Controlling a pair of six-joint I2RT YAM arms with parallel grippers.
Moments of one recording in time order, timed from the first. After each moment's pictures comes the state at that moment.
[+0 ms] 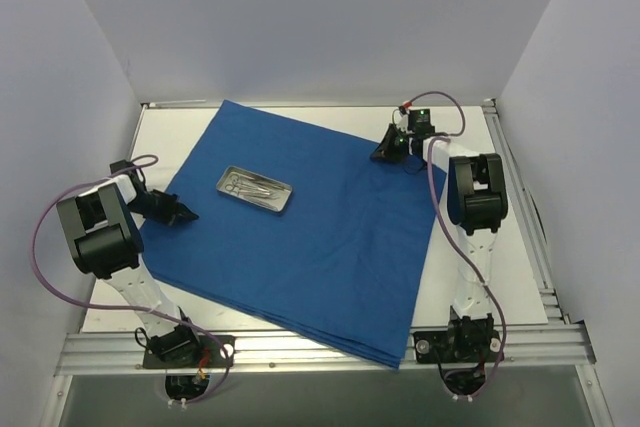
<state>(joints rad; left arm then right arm) 0.40 1.93 1.16 -0.63 0.46 -0.78 0.10 2.25 1.55 -0.14 -0.43 0.47</state>
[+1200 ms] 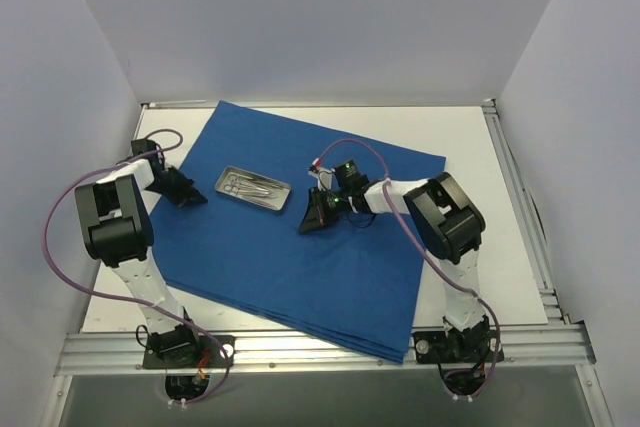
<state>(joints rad) 0.25 1.99 1.30 -0.55 0.39 -0.65 0.57 2.08 1.18 0.01 -0.74 0.43</state>
